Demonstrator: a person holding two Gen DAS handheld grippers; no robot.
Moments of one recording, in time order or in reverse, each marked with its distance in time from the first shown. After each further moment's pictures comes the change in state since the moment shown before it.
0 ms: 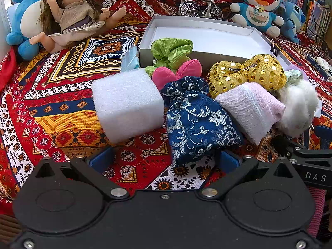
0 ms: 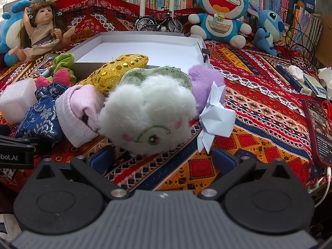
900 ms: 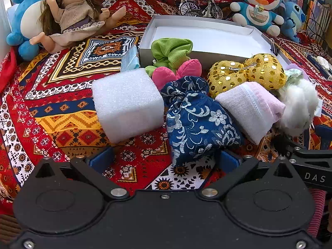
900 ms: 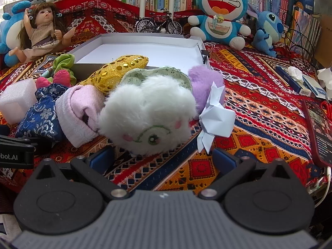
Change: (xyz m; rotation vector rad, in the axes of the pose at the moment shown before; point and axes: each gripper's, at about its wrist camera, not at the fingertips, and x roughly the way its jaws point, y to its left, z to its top) left arm 0.000 0.000 0.000 0.004 0.003 0.002; right arm 0.001 -0.001 -0.001 0.000 -0.010 -0.003
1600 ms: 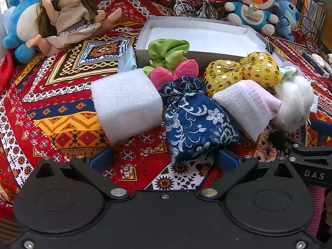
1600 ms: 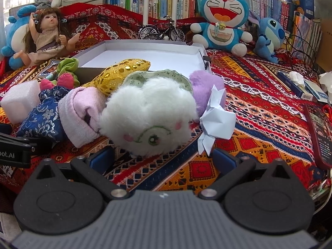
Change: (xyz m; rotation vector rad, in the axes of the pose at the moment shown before) left arm -0.006 0.003 -0.003 0.025 -0.004 -0.030; right arm -0.005 -0.003 -0.007 -0.013 -0.061 0.030
